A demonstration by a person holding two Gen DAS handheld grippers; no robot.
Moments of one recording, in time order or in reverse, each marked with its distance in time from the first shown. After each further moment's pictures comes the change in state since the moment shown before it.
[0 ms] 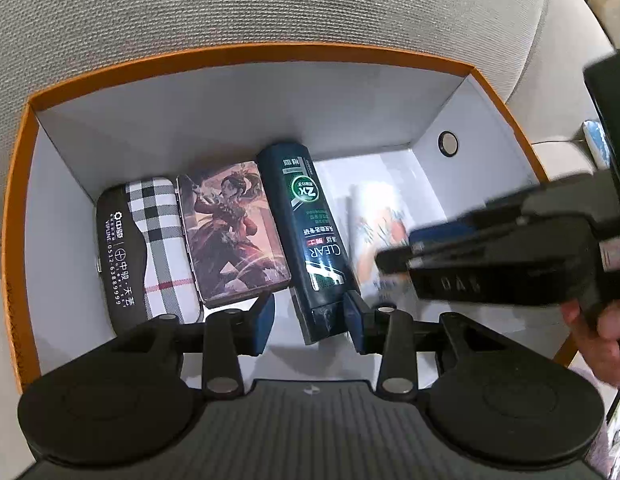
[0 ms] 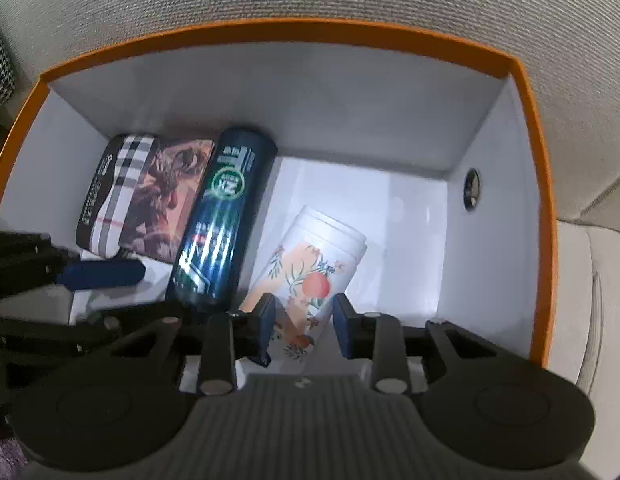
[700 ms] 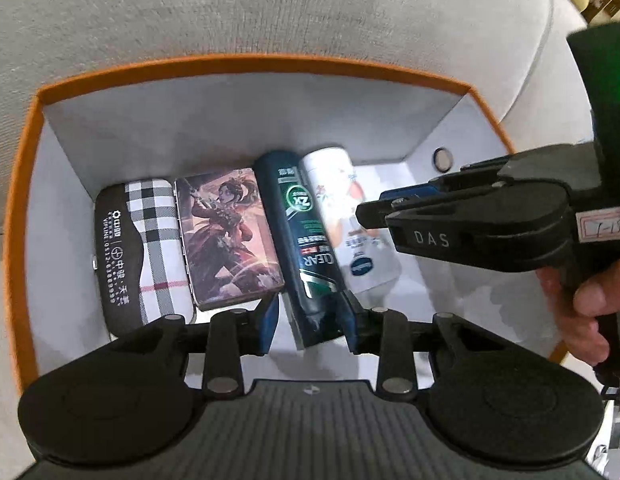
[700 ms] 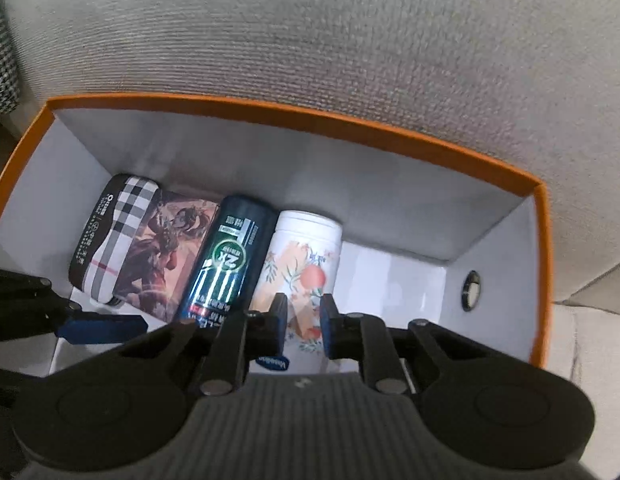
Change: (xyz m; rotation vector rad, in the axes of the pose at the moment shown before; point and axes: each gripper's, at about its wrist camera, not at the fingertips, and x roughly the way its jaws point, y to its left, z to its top) left arm -0.018 0.009 -0.002 -0.050 -0.034 -0.049; right arm -0.015 0.013 0.022 -0.096 -0.103 -0.047
